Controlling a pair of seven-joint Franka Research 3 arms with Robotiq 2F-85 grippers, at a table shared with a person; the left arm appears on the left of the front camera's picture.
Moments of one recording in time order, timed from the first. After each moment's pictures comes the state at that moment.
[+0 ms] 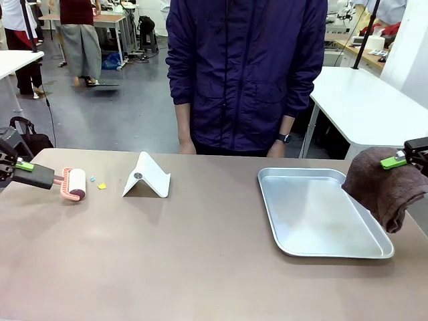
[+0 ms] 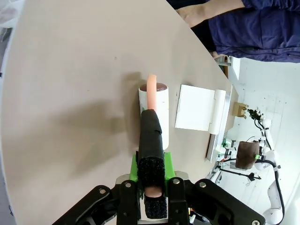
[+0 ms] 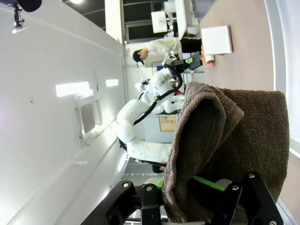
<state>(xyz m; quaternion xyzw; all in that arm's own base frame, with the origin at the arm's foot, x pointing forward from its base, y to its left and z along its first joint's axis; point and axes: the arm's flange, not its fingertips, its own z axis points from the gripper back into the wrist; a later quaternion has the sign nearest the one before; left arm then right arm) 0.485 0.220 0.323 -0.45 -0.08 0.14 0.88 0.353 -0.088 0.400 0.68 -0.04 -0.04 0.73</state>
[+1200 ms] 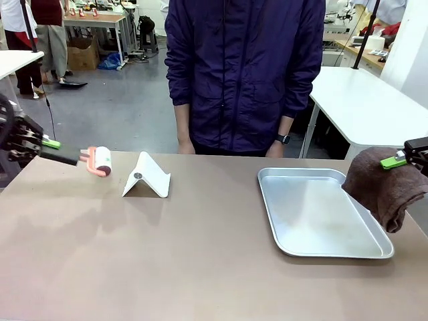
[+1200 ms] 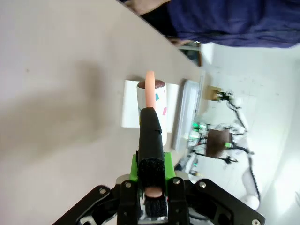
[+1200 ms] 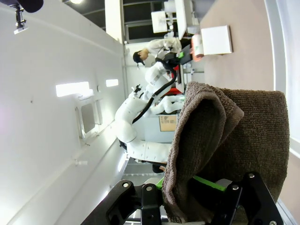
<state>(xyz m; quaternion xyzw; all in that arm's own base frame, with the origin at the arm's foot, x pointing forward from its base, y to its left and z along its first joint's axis) 0.514 0.180 0.371 -0.53 -0.06 0.11 0.84 0.353 -0.088 0.400 0.68 -0.04 -0.04 0.73</state>
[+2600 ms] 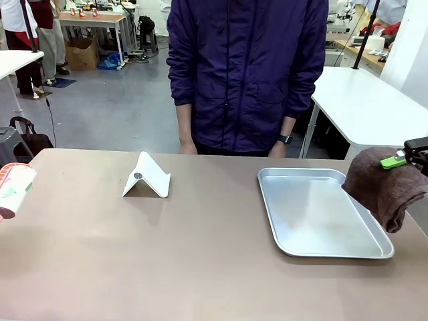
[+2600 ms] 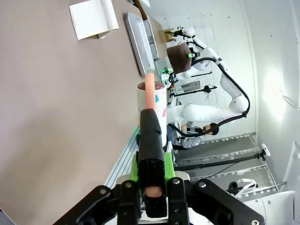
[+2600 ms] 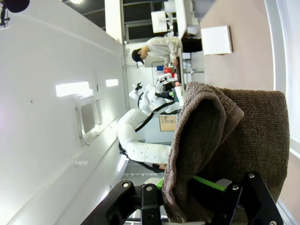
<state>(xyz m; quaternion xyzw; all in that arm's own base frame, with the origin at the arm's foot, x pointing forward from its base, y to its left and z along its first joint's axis) 0.344 0.280 0.373 -0.62 -0.08 -0.09 0.78 0.353 -0.089 0.400 0.68 -0.04 -0.04 0.73</state>
